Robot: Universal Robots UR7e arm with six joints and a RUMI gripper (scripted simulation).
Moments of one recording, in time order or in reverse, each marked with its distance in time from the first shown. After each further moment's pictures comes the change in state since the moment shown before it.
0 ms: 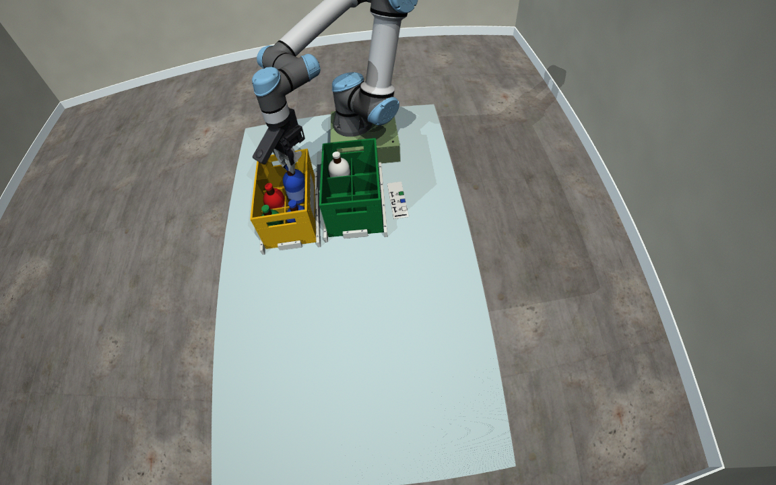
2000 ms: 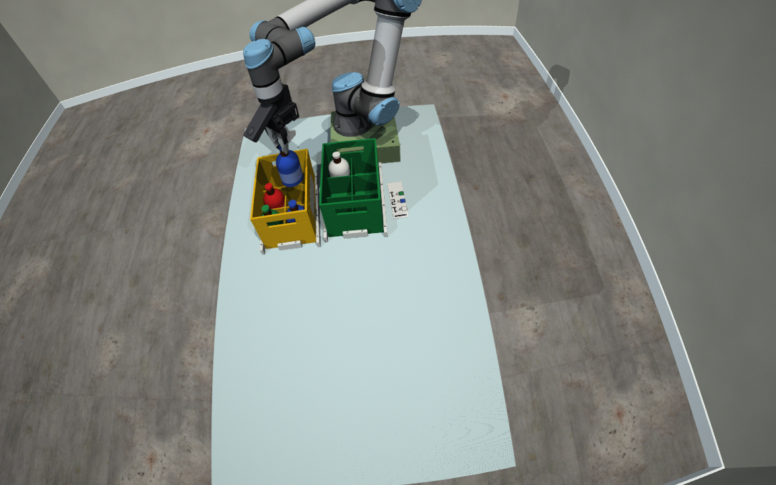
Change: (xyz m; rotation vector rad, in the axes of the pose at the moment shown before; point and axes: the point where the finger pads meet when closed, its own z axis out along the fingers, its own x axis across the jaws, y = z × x) arm 0.000 0.000 -0.090 0.001 0.000 0.000
